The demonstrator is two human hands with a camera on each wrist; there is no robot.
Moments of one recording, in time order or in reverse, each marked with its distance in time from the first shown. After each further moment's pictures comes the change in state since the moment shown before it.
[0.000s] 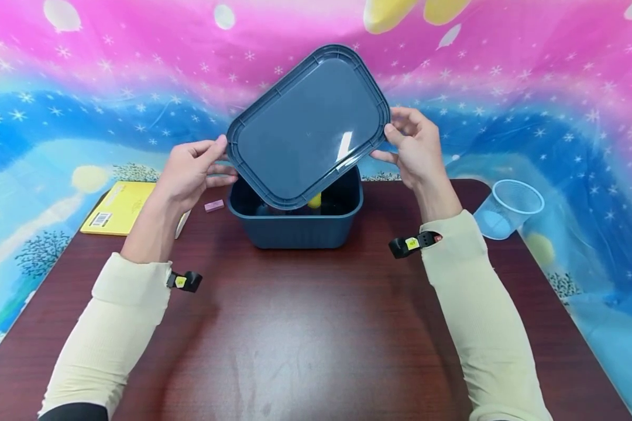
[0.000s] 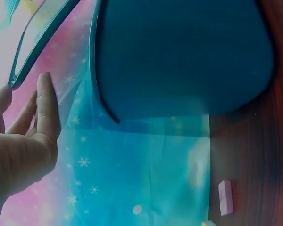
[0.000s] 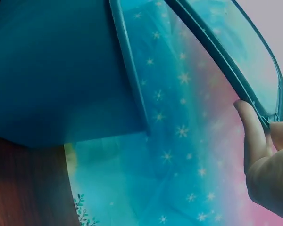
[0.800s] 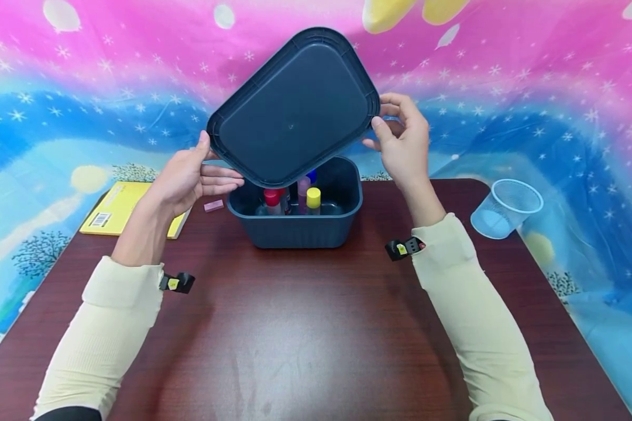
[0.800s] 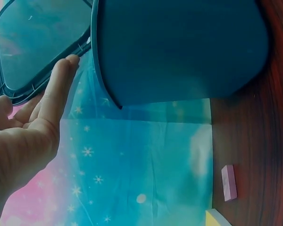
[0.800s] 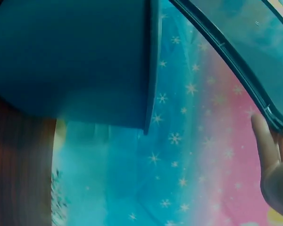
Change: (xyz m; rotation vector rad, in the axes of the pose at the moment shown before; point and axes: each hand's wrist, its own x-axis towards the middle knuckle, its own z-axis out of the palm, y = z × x) left_hand -0.006 0.006 -0.009 0.073 -0.096 -0.151; right_hand -0.008 0.007 0.026 -0.324 0.013 -0.426
